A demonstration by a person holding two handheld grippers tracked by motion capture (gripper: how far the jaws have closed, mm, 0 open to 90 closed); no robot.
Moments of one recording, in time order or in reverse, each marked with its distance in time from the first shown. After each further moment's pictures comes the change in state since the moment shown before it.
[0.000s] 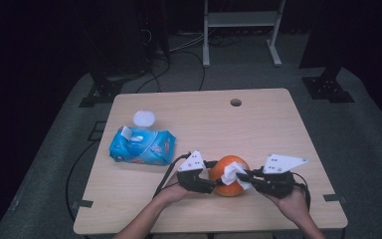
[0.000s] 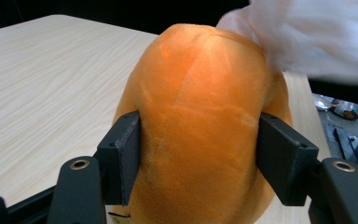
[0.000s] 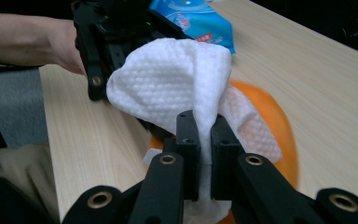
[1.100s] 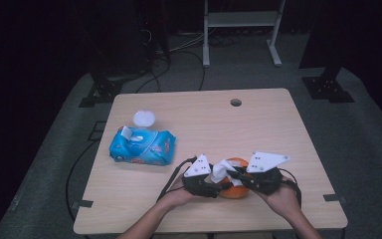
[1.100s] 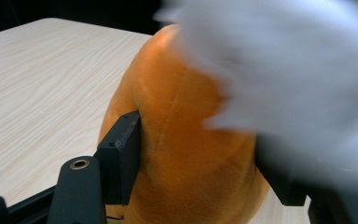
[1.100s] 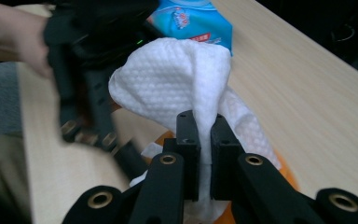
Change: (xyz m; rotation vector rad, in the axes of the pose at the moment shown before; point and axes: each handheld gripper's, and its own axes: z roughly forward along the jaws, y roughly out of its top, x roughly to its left) left arm -0.017 0.003 0.009 0.008 0.002 0.047; right arm 0.009 0.024 0.018 0.069 -0.054 -0.091
